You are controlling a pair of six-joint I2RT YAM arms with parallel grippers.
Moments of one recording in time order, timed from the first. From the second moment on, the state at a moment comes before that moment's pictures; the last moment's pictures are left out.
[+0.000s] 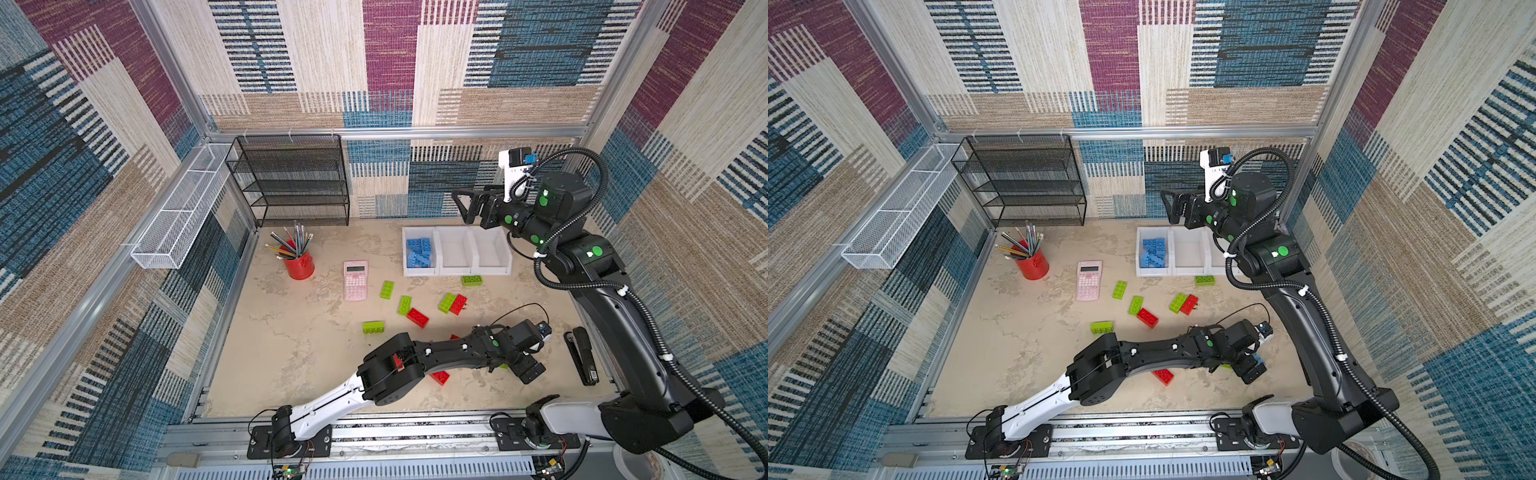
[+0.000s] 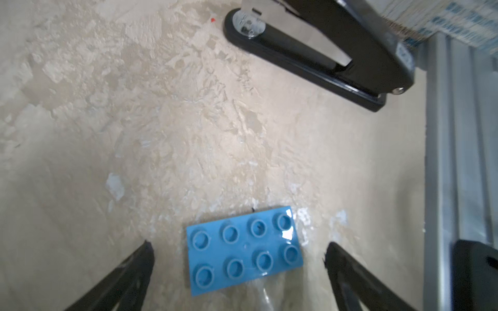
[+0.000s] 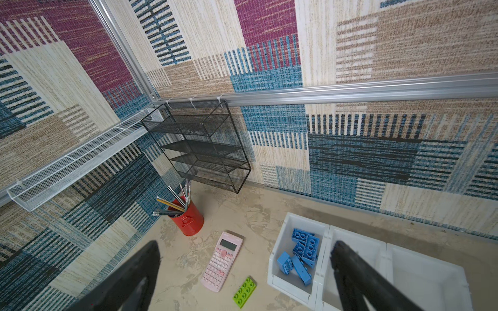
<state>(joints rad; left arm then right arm) -1.28 2.60 2.20 -0.37 0.02 -0.17 0.39 1.33 1.70 -0.52 -0.18 0.24</state>
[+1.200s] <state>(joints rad) -1.26 2.60 2.18 -0.34 0.05 -0.12 0.39 1.32 1.64 -0.49 -0.18 0.21</state>
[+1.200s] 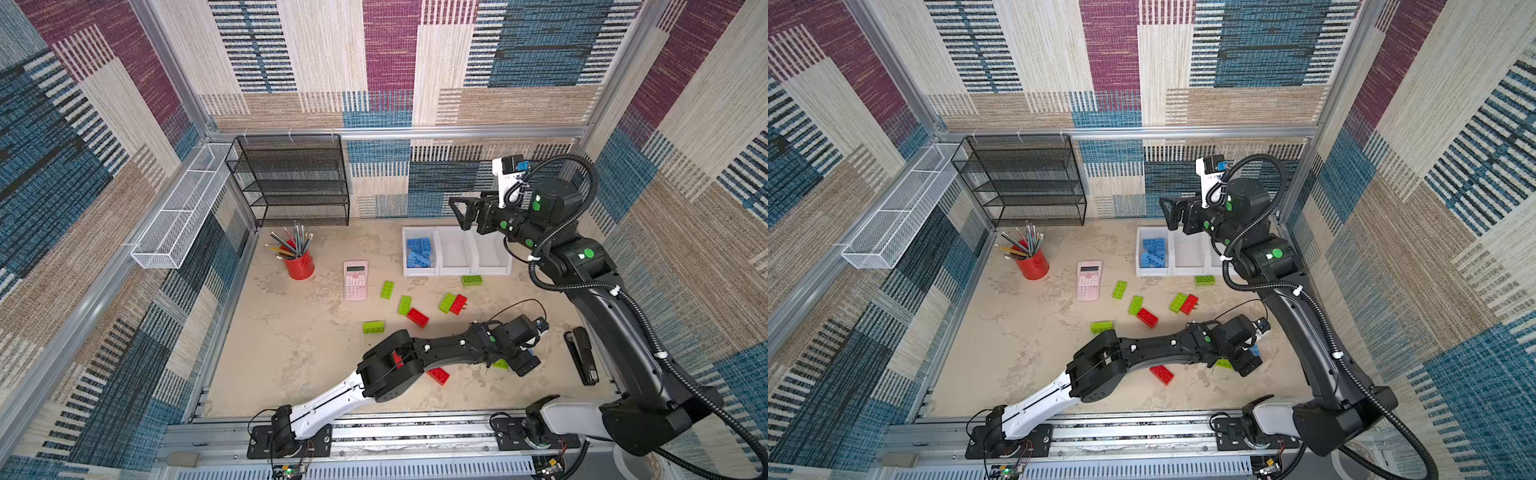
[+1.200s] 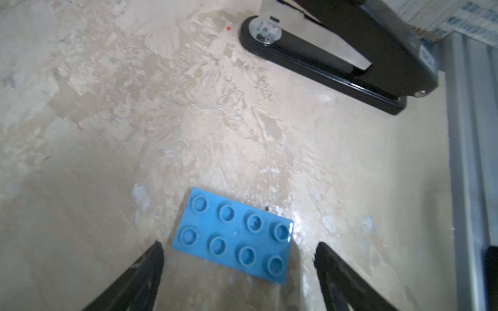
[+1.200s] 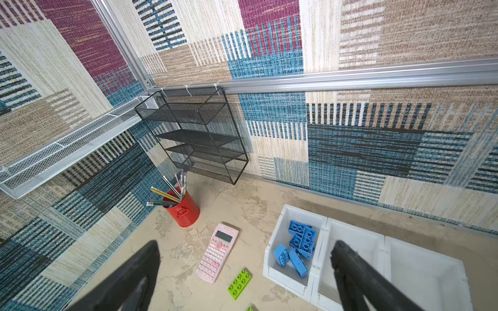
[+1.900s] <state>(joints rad) -1.26 2.64 2.27 -0.44 -0.15 -0.13 0.39 1.32 1.64 -0.49 -0.18 0.21</state>
